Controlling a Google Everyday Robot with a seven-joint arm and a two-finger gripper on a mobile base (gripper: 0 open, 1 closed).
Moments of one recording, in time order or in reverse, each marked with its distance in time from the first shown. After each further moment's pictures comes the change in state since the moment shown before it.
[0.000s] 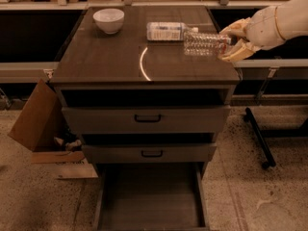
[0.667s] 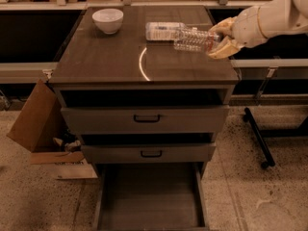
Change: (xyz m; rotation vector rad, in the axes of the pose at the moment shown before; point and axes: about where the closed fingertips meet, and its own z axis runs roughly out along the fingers) arm -0.003 -0.018 0.032 0.021 -0.006 0.080
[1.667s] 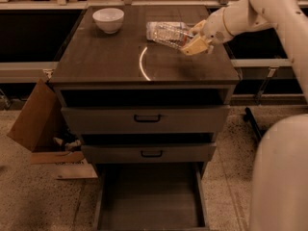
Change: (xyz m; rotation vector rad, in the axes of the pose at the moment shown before) arm -0.013 -0.026 0.081 -0.056 -0.019 0.323
